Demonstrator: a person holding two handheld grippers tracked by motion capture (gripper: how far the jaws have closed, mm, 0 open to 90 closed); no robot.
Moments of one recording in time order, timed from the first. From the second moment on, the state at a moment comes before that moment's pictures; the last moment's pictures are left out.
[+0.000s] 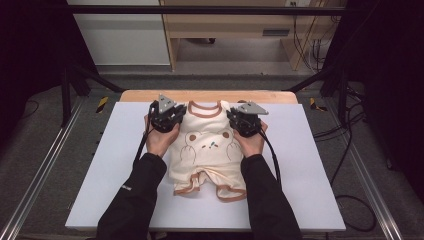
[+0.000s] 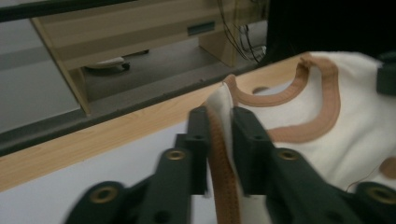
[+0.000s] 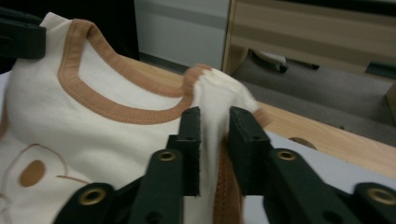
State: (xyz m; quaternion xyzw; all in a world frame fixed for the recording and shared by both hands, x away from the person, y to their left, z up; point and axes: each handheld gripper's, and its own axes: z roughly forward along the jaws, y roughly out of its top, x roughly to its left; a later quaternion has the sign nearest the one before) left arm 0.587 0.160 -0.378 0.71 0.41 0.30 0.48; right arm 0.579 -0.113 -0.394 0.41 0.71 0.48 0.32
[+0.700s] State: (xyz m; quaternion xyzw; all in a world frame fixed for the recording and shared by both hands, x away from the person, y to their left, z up) left arm 0.498 0.220 -0.432 0.76 0.42 0.17 0.47; right arm 0.483 -0.177 -0.436 0.41 0.74 0.48 0.22
